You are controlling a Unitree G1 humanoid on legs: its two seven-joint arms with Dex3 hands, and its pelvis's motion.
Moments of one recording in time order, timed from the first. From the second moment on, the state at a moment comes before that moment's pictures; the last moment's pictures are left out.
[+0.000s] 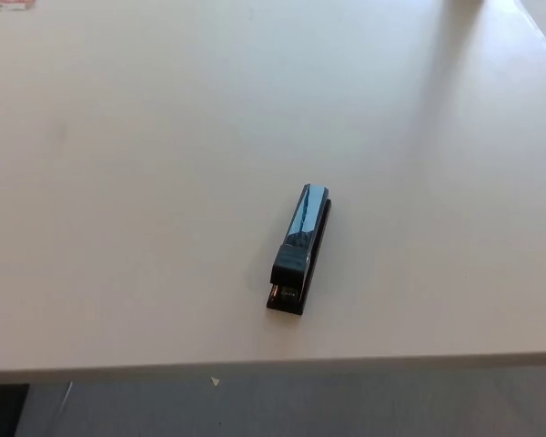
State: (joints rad) left_arm 0.24 0.40 0.19 1.18 0.03 -0.24 -0.16; right_arm 0.21 -0.26 -0.19 1.22 -0.05 -0.26 0.13
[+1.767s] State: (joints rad) left_arm 0.16 0.49 0.22 1.33 0.01 -0.24 -0.31; right_arm 0.12 -0.32 -0.16 1.34 -0.06 -0.28 0.18
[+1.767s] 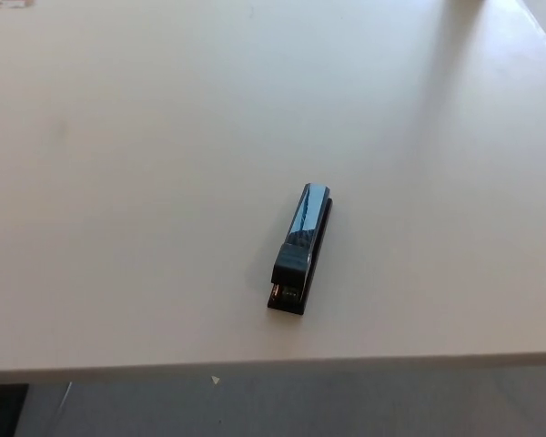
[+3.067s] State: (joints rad) left_arm 0.77 0.46 0.59 -0.05 -0.26 -0.28 -0.43; right_arm 0.65 -0.43 -0.63 -0.01 0.15 -0.37 0.27
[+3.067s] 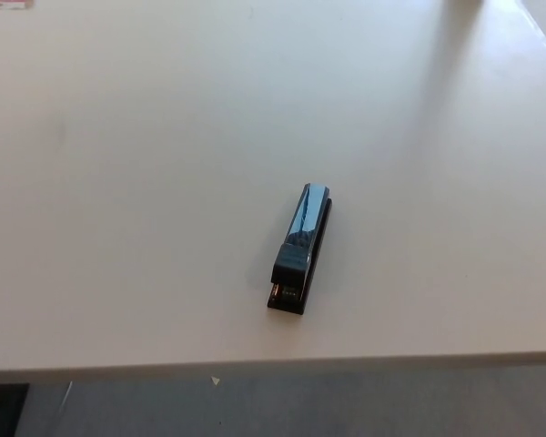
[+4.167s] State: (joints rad) left_arm 0.73 0.61 1.05 -0.54 -0.68 -0.20 -0.45; right_arm 0.61 -0.50 -0.91 -0.52 0.38 -0.26 0.28
